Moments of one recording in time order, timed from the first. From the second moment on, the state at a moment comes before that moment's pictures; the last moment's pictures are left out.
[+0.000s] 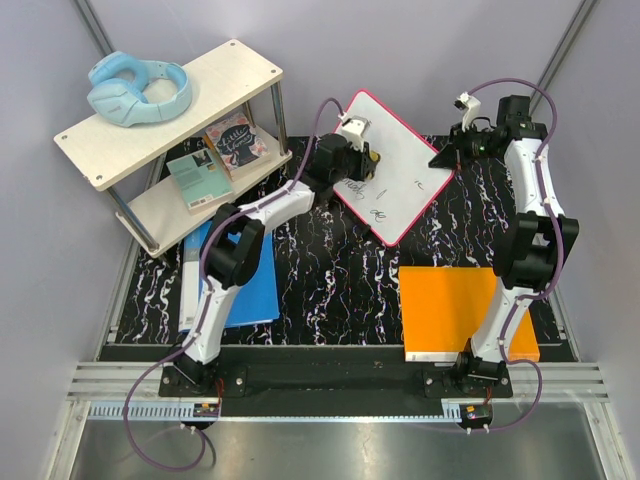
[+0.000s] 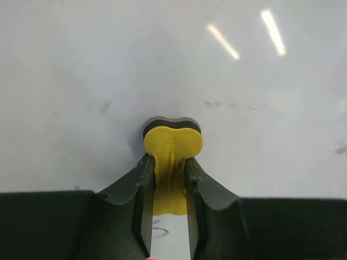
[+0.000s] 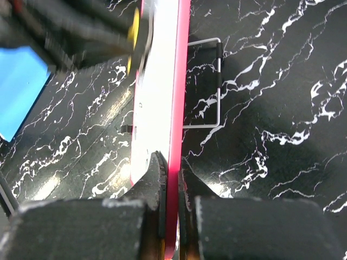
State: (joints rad) left arm -0.63 2.25 1.82 0.18 0.15 -0.21; right arm -0.13 2.01 1.98 -0.92 -0.88 -0.48
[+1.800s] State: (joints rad) left arm -0.65 2.28 1.92 0.20 -0.06 -0.22; right arm -0.14 2.02 1.99 -0.96 -0.89 -0.50
